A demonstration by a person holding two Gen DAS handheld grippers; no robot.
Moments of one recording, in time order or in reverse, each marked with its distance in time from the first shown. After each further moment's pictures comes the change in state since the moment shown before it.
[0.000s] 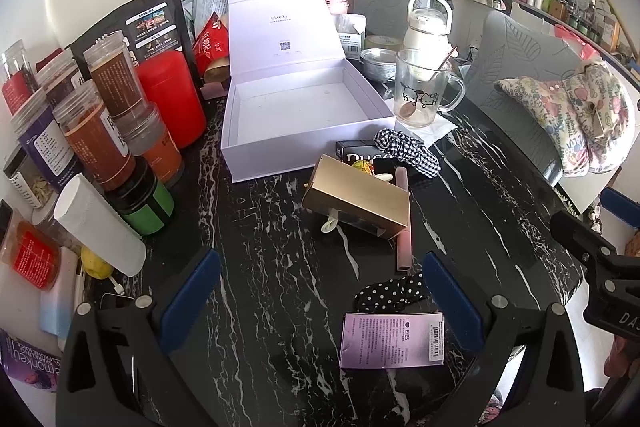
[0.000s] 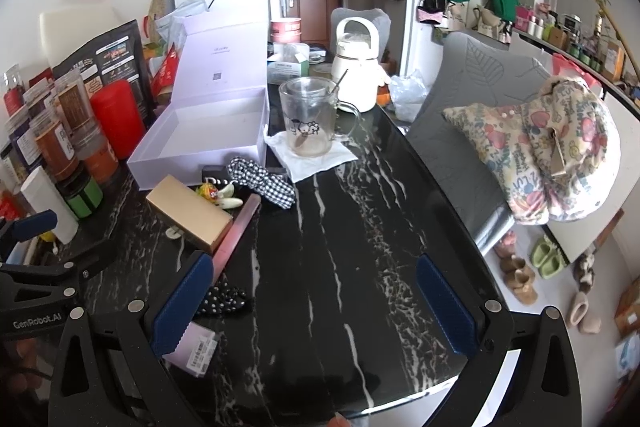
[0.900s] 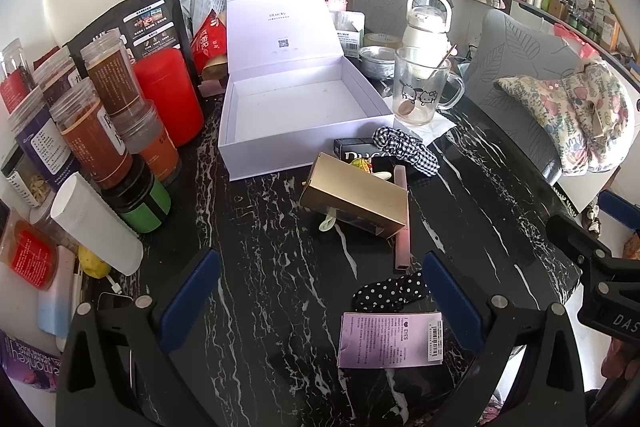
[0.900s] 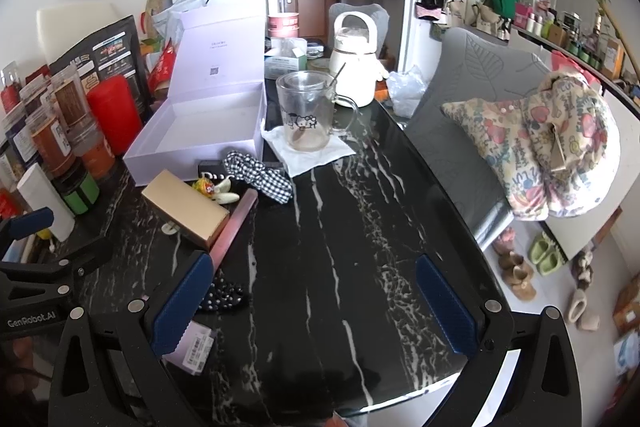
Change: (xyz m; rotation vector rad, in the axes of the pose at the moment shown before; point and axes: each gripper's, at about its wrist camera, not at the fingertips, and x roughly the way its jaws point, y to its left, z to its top) left arm 0.002 0.000 0.001 -0.001 0.010 -0.007; right arm 0.005 -0.002 -0.004 0.000 0.014 -0.006
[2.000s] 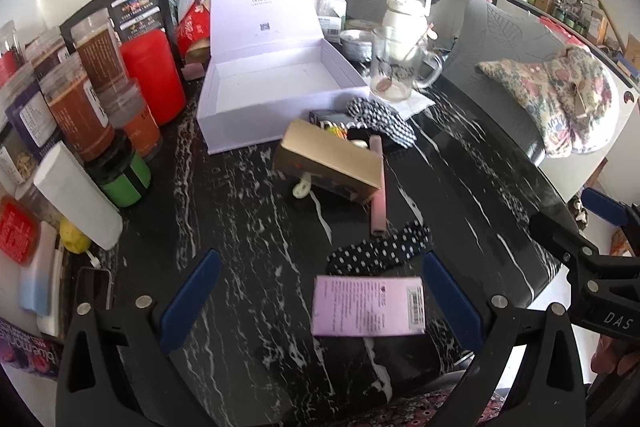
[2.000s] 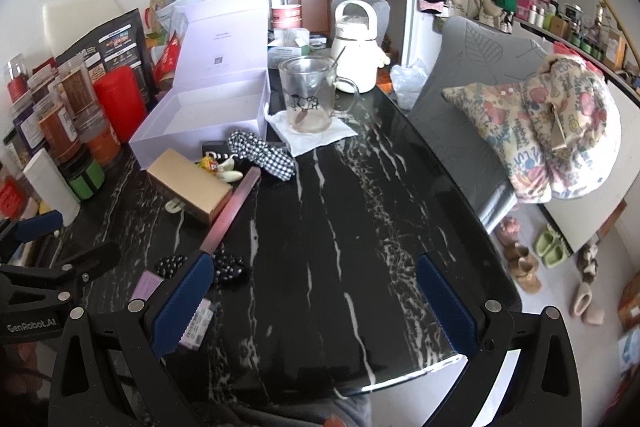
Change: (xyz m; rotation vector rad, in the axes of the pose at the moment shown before) left arm -0.001 -0.013 -0.031 0.006 0.033 -0.065; right arm -0.004 -0.005 -0.027 0.009 0.016 0.032
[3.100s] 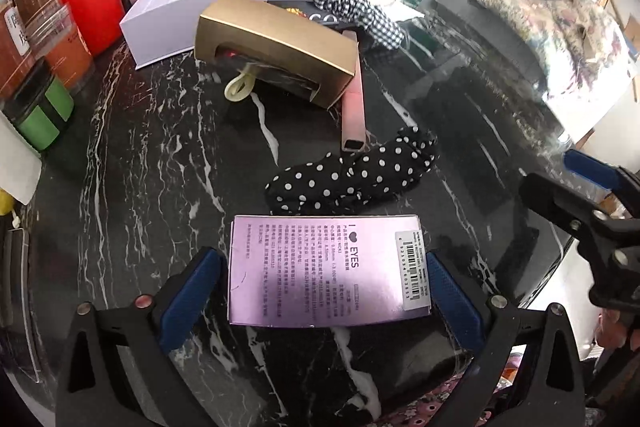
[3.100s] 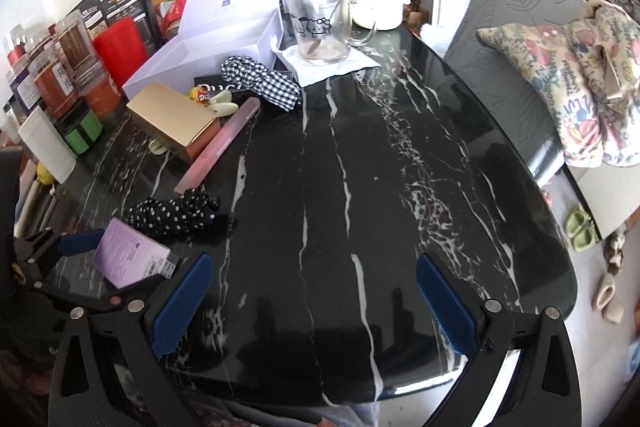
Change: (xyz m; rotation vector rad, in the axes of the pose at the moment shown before) left arm 0.079 -0.014 -0.037 0.003 0.184 -0.094; right arm 0.063 -0.022 -0.029 -0.022 0.147 0.116
